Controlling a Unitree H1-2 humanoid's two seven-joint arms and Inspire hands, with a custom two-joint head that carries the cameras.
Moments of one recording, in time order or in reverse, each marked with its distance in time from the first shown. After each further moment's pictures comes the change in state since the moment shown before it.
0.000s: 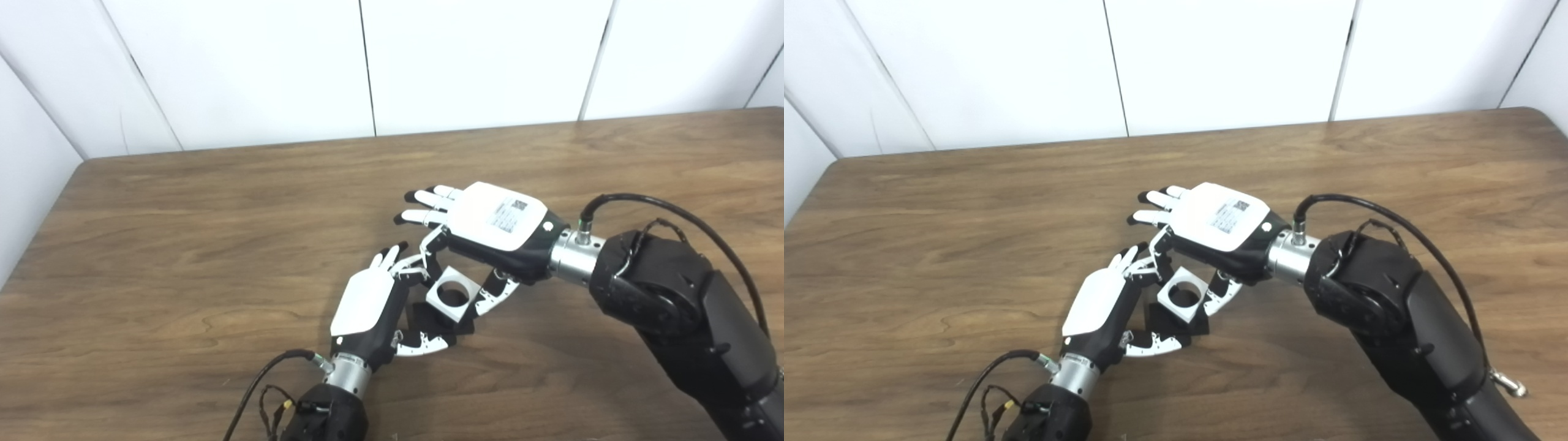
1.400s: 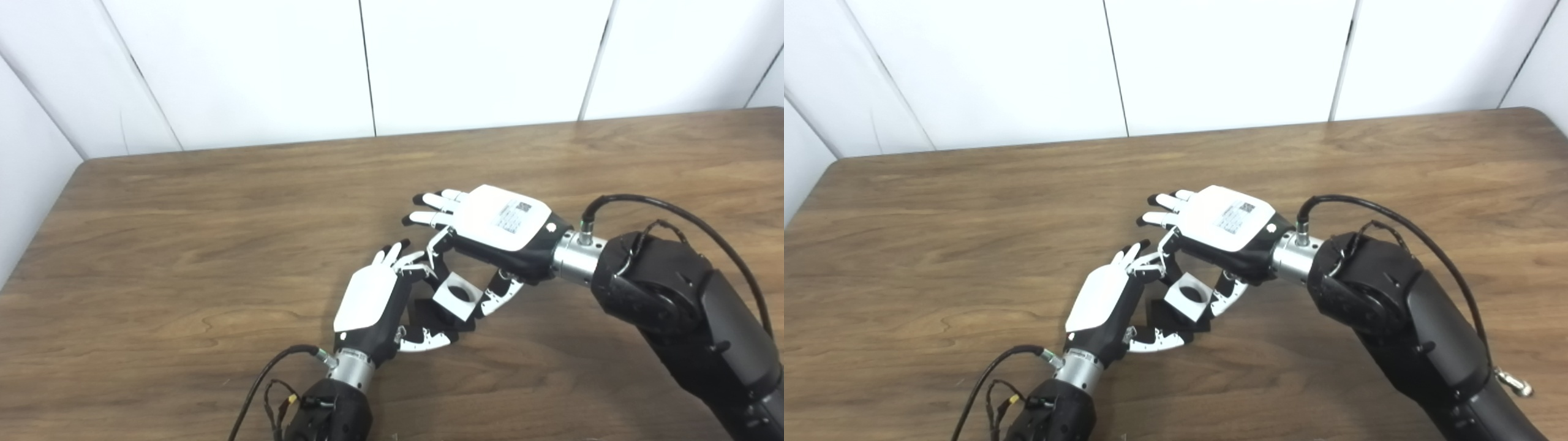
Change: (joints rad) left arm -0.019 -0.008 -0.006 0.012 -0.002 0.024 0.000; right arm 0.001 -0.013 0.026 0.032 -0.002 0.001 -0.015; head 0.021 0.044
